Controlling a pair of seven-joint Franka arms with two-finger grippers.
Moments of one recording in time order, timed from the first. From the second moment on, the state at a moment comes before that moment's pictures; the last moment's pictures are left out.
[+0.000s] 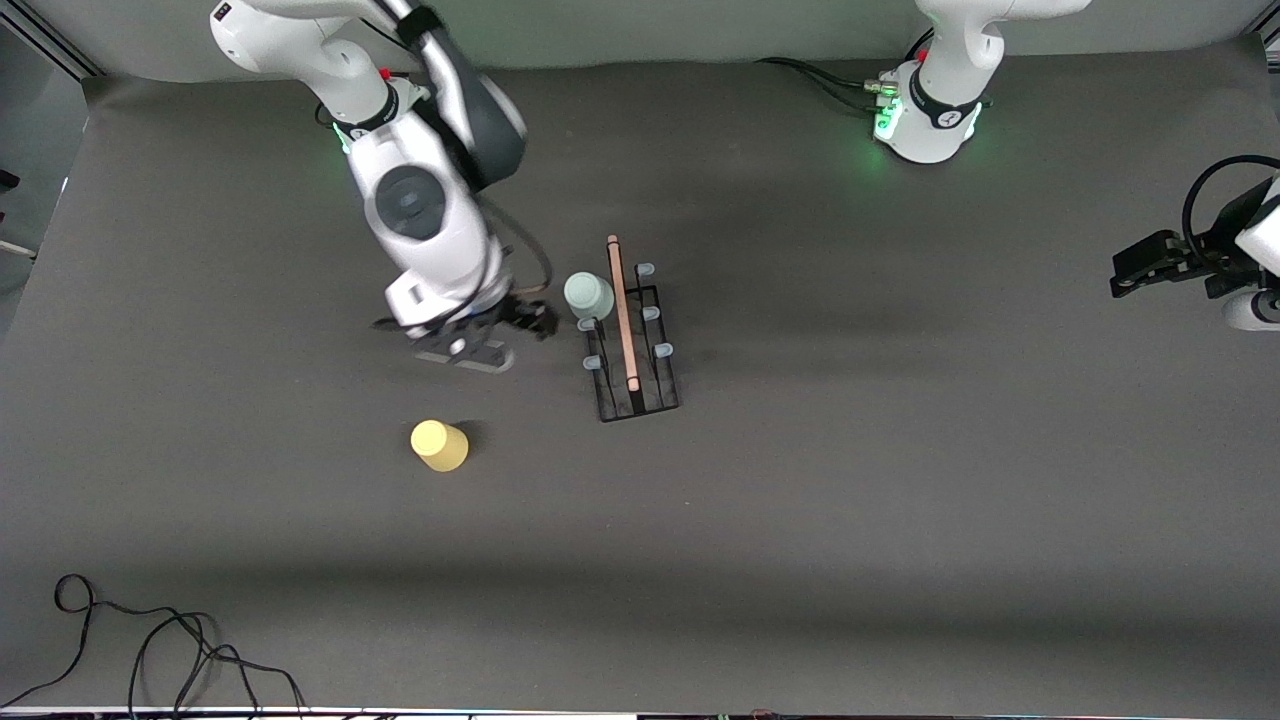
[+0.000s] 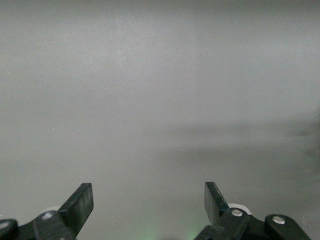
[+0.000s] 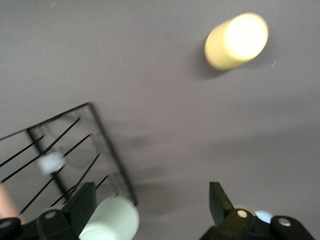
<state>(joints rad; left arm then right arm) -0.04 0.03 0.04 -1.57 0.01 1.54 0.04 0.76 0.25 -0.28 -1.88 0.10 2.05 0.65</state>
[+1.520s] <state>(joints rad) -0.04 0.03 0.04 -1.57 0.01 1.52 0.04 0.58 0.61 -0.35 -1.83 0.35 2.37 0.20</state>
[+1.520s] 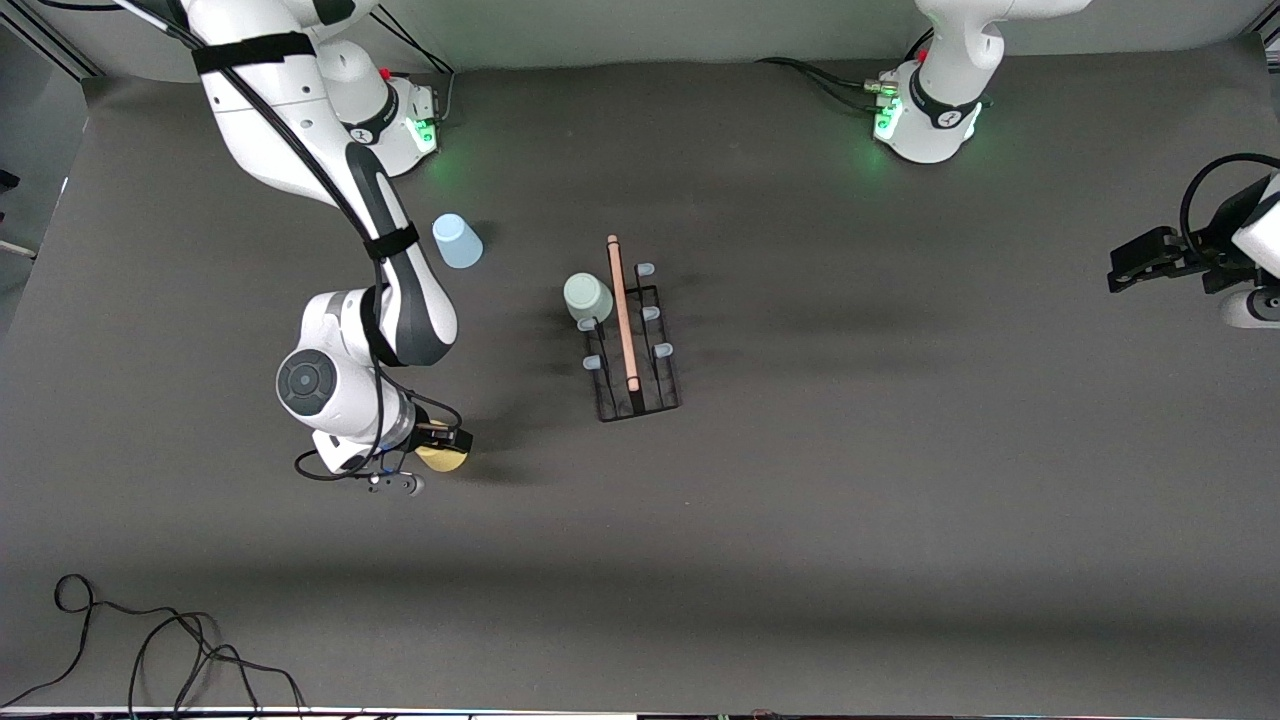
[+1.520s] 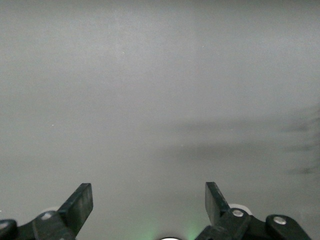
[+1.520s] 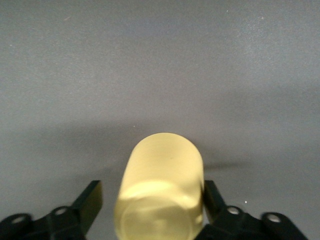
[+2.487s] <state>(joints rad) -0.04 0.03 0.05 -1.57 0.01 1.52 0.04 0.75 0.46 -0.34 -1.63 0.36 2.06 0.62</state>
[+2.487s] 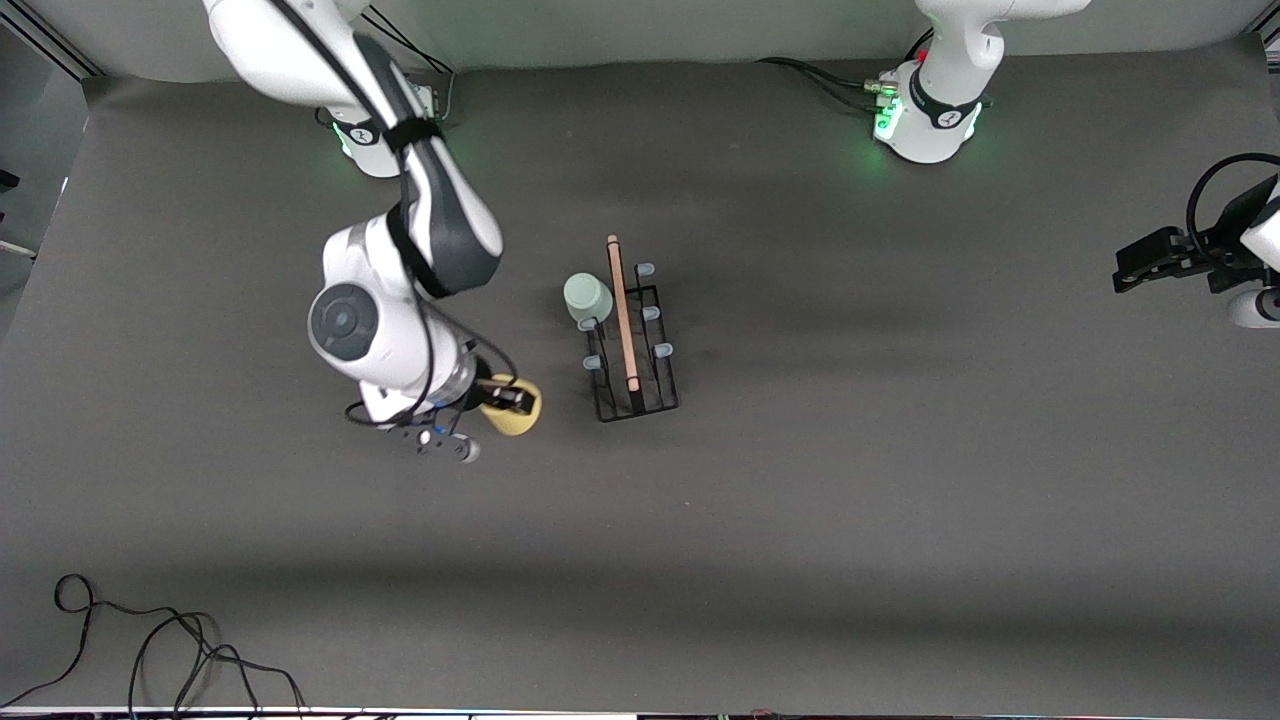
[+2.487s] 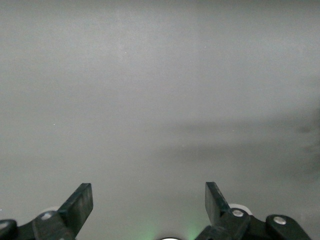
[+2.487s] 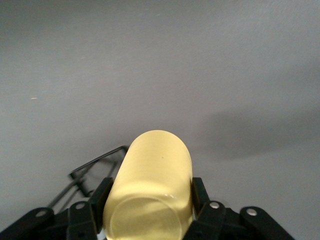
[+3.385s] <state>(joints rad) -0.04 0.03 0.05 -1.57 0.01 1.52 0.04 0.91 0.53 -0.34 -1.58 0.34 2.04 0.85</state>
